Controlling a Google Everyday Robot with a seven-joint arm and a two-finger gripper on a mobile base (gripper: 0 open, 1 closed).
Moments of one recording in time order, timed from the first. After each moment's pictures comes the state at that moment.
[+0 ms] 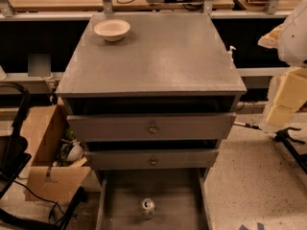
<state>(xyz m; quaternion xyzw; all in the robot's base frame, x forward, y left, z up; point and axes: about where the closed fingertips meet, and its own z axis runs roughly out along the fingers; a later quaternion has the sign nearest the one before) 0.438 -0.215 0.984 -0.60 0.78 -0.04 0.17</state>
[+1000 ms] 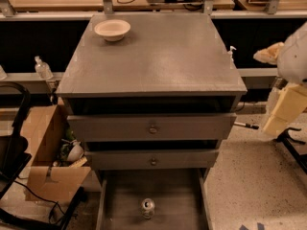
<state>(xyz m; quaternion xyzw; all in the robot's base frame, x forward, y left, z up) 0.448 -0.220 0.947 -0.61 0.77 0.01 0.21</state>
